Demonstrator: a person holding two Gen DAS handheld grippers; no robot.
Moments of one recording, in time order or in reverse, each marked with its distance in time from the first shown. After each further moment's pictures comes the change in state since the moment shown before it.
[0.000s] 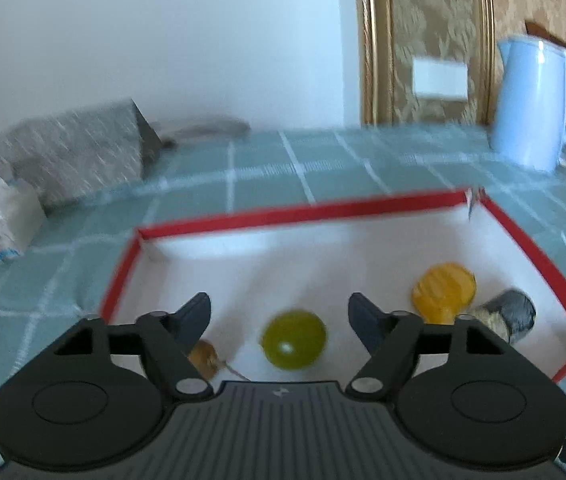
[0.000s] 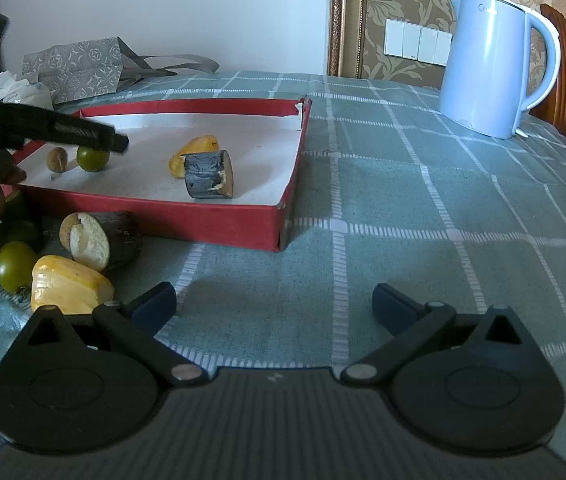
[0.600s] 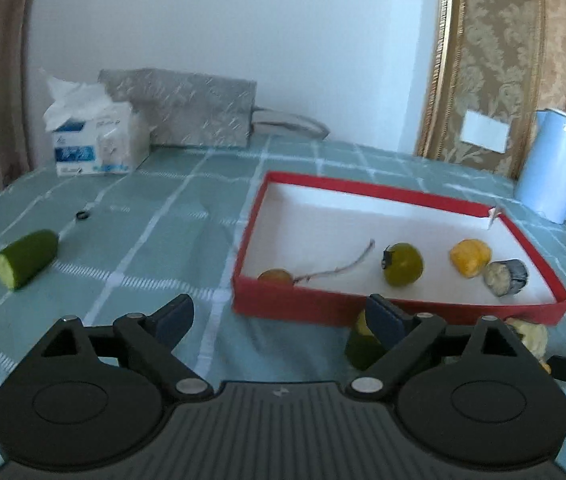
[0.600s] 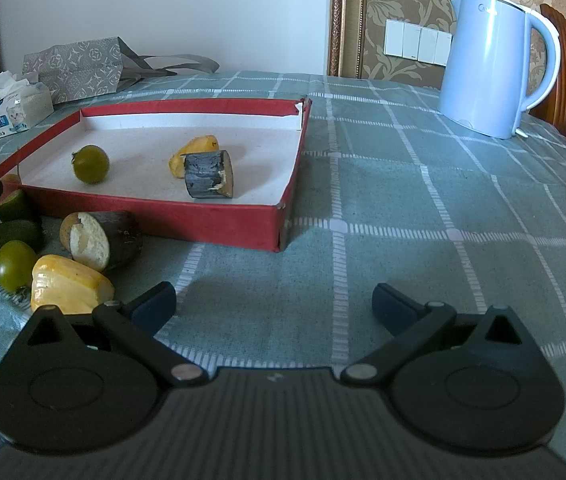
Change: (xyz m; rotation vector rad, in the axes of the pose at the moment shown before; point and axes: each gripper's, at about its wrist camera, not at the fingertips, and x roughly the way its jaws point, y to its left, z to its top) left arm -0.083 0.070 -0.071 -0.248 -0.015 0.046; right arm 0.000 0.000 0.000 0.000 -0.001 0.001
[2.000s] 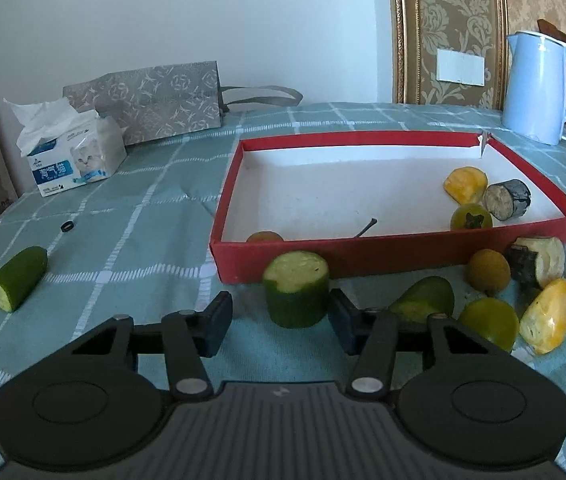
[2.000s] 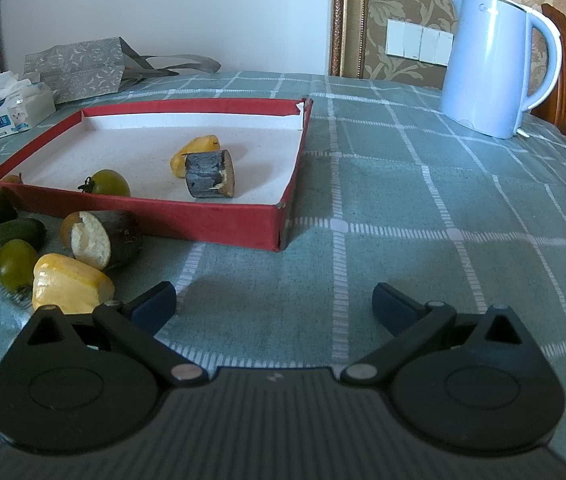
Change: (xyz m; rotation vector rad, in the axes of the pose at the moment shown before) left arm 0.006 -0.017 -0.019 0.210 0.062 0.012; right arm 0.000 -0.002 0.000 -0.003 -0.001 0.012
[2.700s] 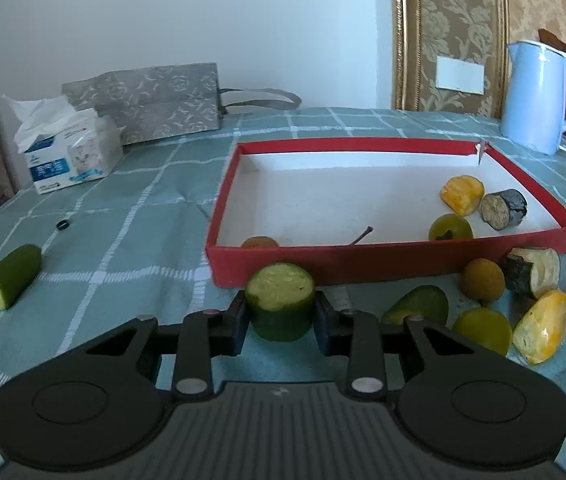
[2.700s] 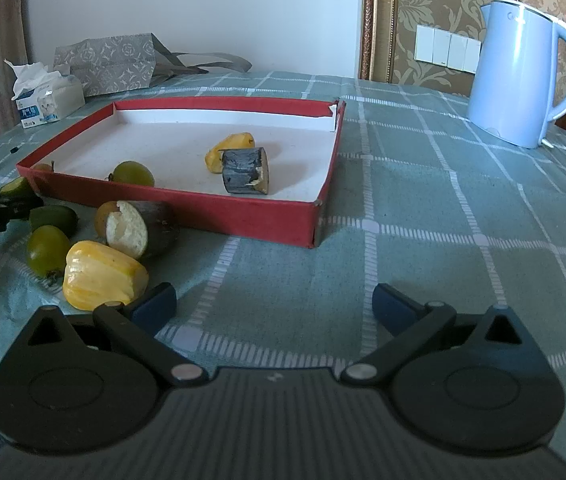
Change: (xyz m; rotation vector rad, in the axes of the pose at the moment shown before) left arm -0.003 0.001 0.000 -0.028 -0.013 -0.014; right arm -0.005 0.007 -0.003 -0.044 -0.004 0.071
